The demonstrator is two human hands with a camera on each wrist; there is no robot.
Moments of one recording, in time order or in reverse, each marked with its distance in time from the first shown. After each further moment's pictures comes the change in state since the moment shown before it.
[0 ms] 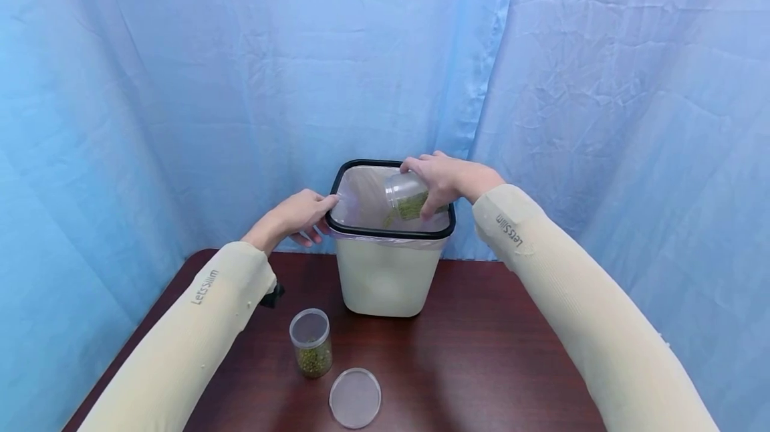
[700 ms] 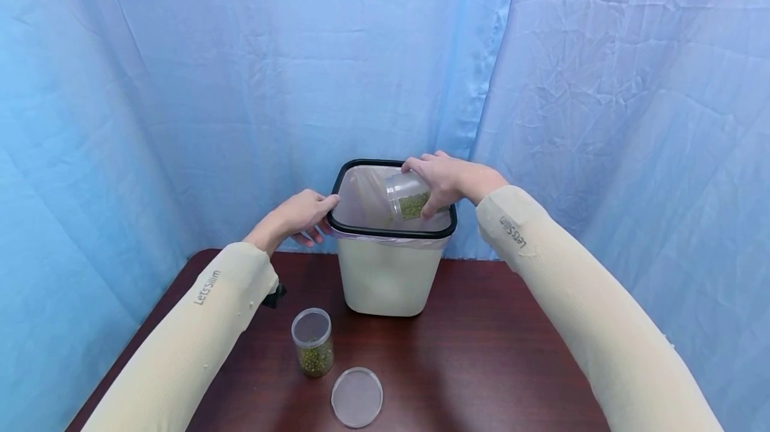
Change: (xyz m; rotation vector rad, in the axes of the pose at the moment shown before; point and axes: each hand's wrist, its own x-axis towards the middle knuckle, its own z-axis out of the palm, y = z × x) left_hand -0.001 -0.001 0.001 0.003 0.006 0.003; right_hand -0.003 0.001 0.004 -0.003 0.025 -0.009
